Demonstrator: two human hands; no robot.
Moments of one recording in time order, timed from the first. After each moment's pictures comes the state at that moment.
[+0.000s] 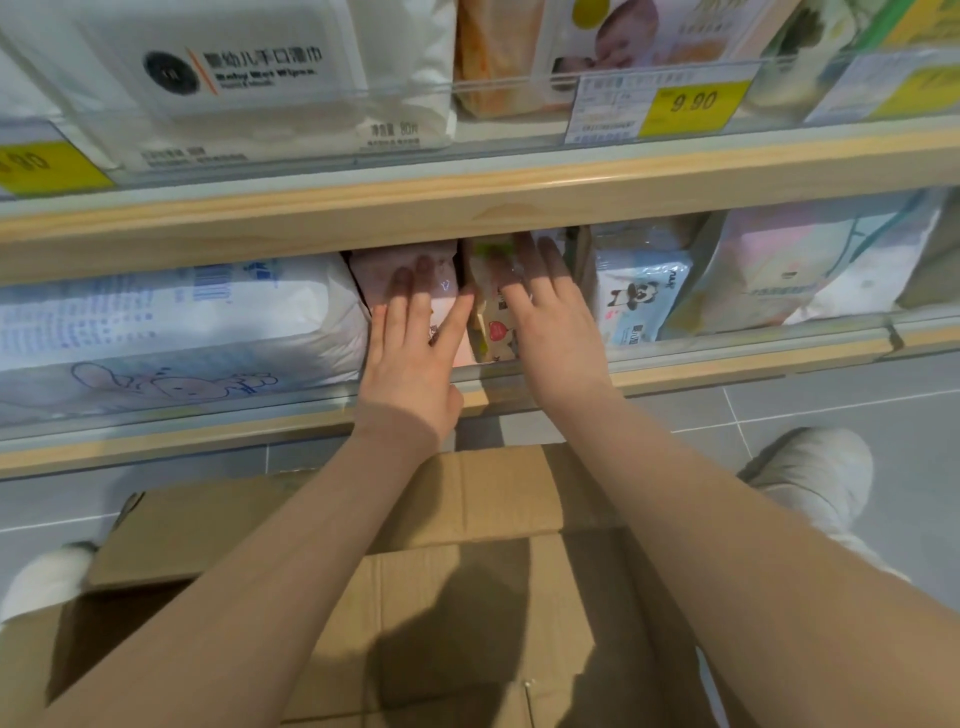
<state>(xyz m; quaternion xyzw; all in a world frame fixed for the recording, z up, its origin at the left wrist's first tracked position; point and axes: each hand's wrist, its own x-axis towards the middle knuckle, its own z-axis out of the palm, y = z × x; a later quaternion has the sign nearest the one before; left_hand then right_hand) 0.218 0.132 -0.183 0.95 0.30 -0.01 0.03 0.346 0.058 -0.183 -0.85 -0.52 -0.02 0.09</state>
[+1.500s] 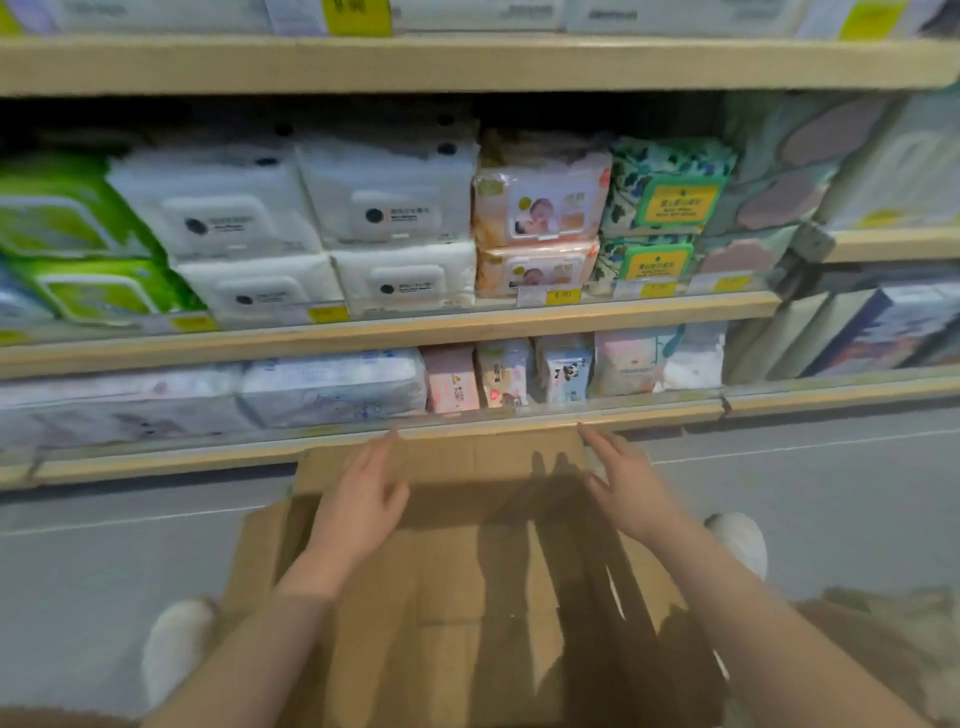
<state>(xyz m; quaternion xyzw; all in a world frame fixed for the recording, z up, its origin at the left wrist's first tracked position) 0.029 0.034 -0.052 0.89 0.37 0.10 0.23 0.265 -0.161 -0.036 -0.87 -0.42 0.18 0.18</state>
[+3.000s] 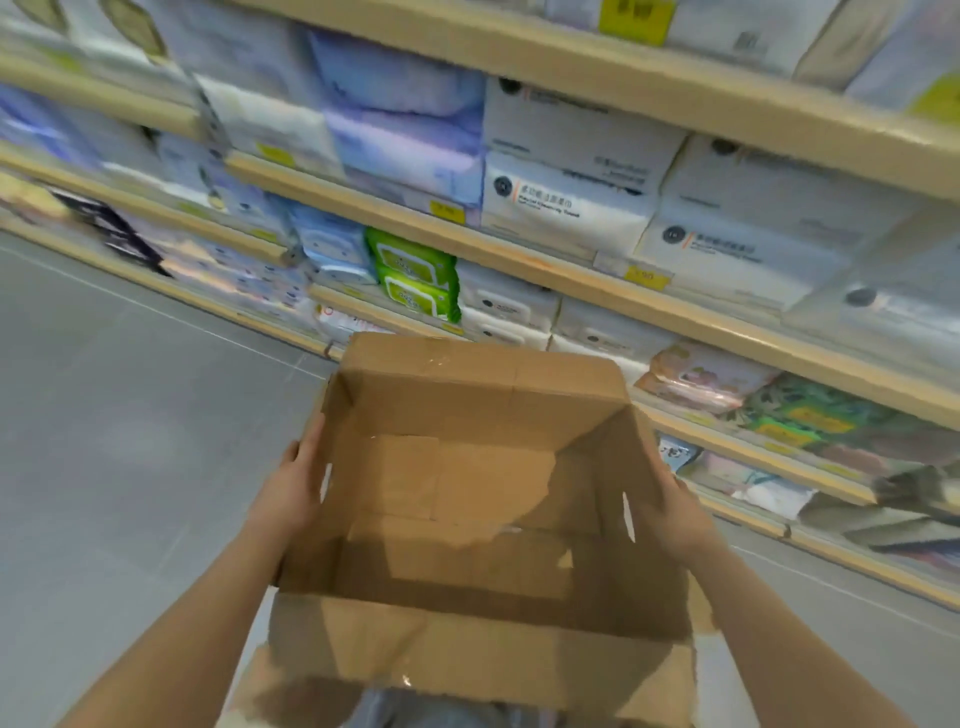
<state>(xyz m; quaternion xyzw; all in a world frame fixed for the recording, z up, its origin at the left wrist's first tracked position) -0.220 0.057 0.225 0.68 0.68 0.00 0.26 0.222 -0.075 0.225 -0.81 -0.47 0.34 0.07</state>
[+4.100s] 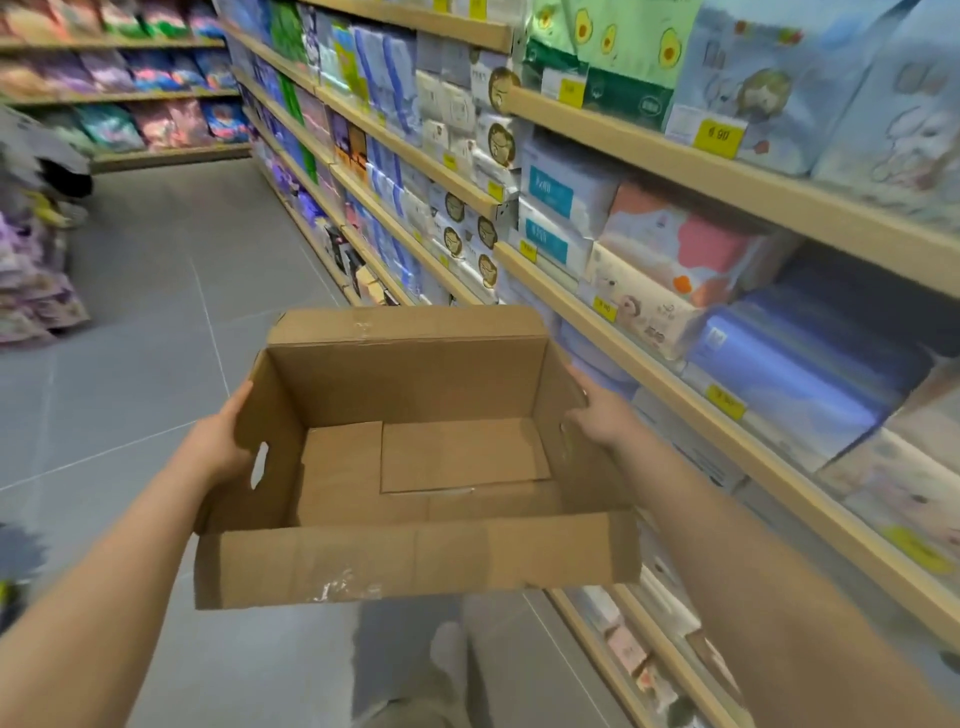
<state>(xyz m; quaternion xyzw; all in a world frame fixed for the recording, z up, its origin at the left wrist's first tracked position) -0.346 -0.062 0.550 0.37 0.89 0.19 0.19 0.058 0.161 0.557 -0.52 -0.78 0.31 0.14</state>
